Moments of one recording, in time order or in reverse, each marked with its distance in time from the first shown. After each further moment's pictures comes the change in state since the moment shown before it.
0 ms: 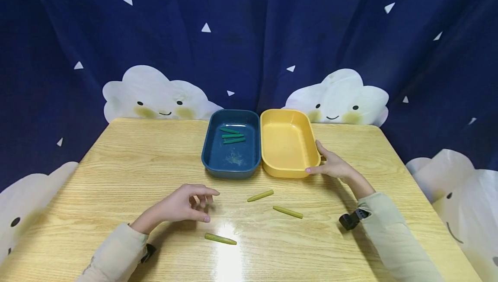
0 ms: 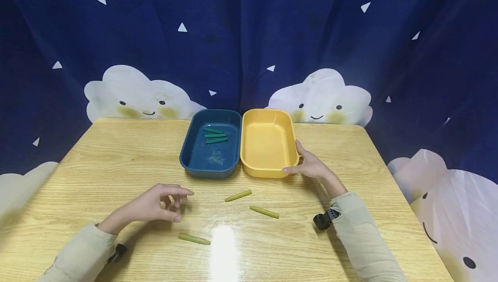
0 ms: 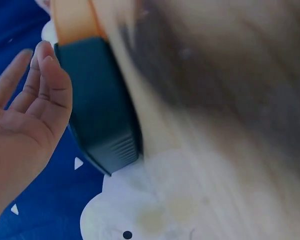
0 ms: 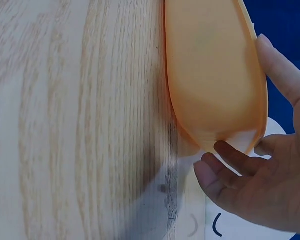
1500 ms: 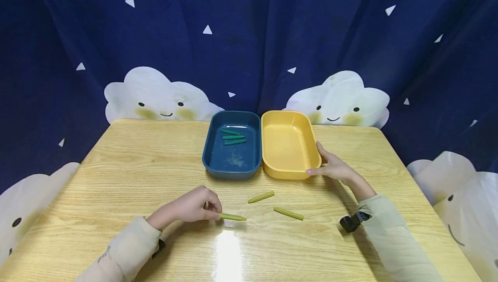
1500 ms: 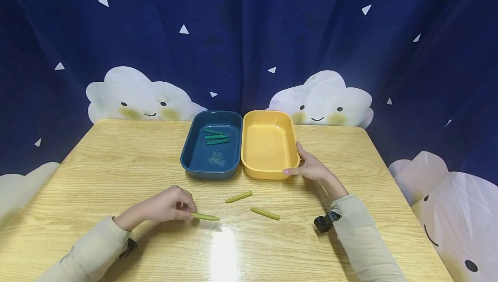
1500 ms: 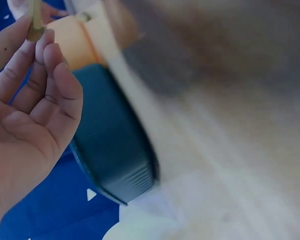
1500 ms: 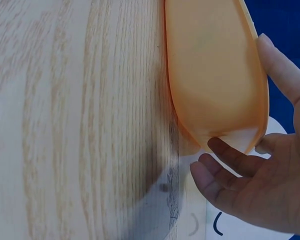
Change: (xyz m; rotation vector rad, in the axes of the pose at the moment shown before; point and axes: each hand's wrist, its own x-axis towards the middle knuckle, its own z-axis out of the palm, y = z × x) left_hand 0.023 0.006 0.012 0.175 -0.148 0.031; right_hand -0.003 -0.003 0.001 0.010 -0.001 0.009
